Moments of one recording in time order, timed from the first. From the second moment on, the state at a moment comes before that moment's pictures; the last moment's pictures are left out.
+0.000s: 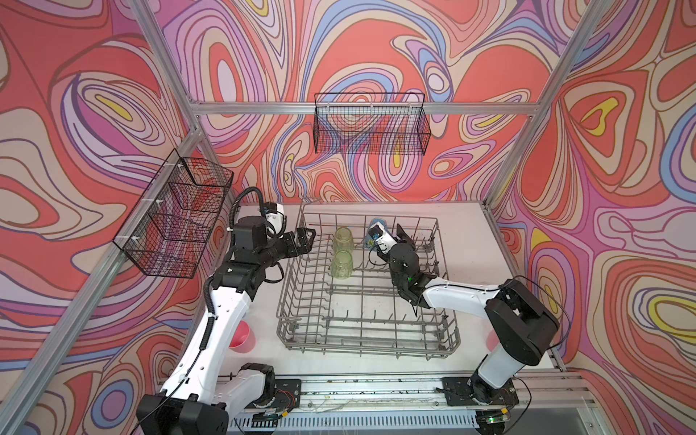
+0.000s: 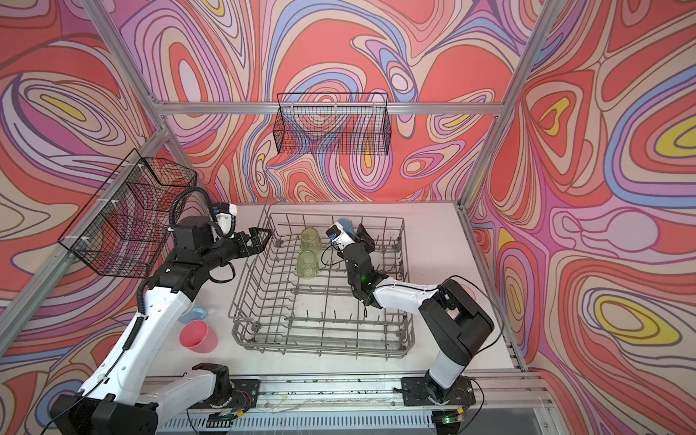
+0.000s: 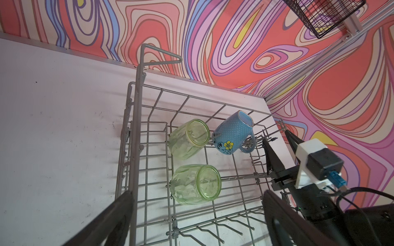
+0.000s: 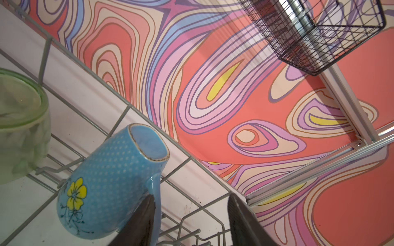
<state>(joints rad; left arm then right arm) -0.12 1.09 1.09 -0.46 0.34 -0.41 0.72 1.65 0.90 0.65 0.69 -0.60</state>
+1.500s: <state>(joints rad) -0.12 1.10 1.09 -0.46 0.34 -0.41 0.56 1.86 1.45 -0.13 0.26 -0.07</state>
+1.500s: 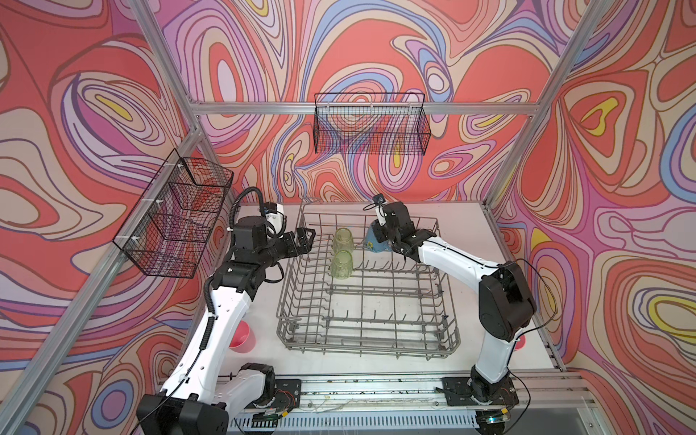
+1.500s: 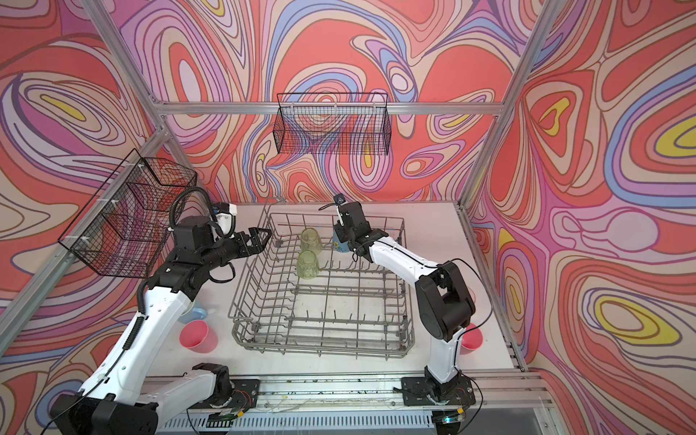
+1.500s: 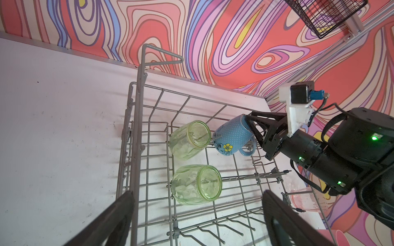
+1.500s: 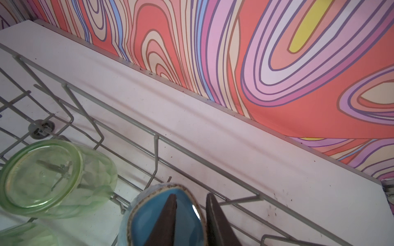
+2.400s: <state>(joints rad) -0.12 1.10 1.09 -0.46 0.33 -0.41 0.62 1.80 1.44 -0.22 0.28 -0.04</state>
